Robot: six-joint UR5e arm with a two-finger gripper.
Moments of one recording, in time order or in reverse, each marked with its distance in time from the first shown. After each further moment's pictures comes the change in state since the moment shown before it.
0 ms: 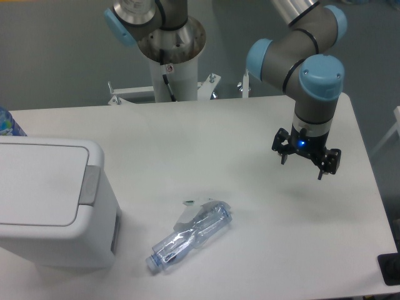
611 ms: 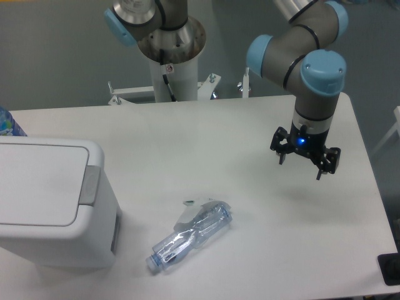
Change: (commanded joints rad) arm -0.015 0.038 0.000 -0.021 -0.158 -0.145
